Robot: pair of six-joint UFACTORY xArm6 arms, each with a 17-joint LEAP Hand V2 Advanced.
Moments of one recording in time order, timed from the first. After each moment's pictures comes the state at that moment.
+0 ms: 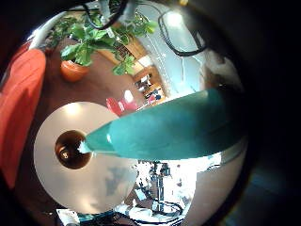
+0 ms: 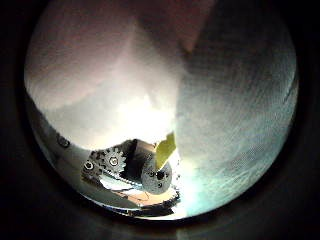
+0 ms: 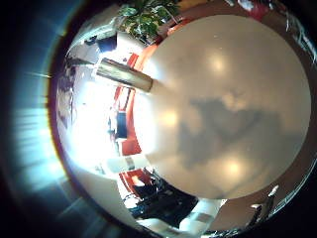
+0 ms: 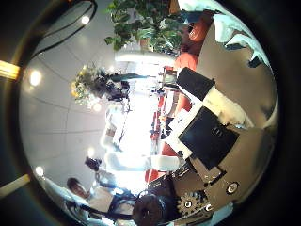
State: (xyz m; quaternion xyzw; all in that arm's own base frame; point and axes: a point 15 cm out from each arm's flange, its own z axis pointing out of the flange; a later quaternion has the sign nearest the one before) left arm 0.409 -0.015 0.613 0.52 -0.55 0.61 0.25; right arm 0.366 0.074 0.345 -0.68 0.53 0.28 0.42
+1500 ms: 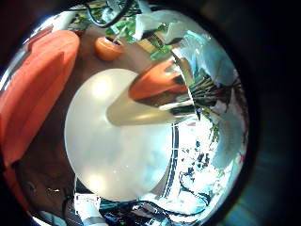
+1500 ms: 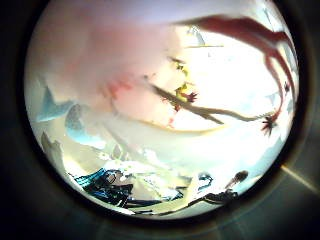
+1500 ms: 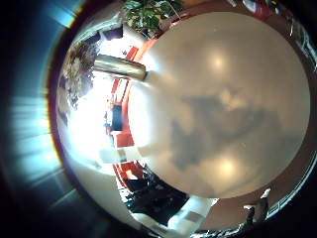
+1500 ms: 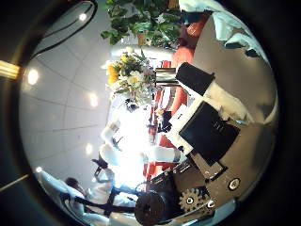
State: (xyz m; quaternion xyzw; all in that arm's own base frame) left arm 0.314 0.076 0.405 0.67 -0.50 0.49 0.23; right arm 0.342 0.060 0.317 -0.72 0.51 0.27 0.37
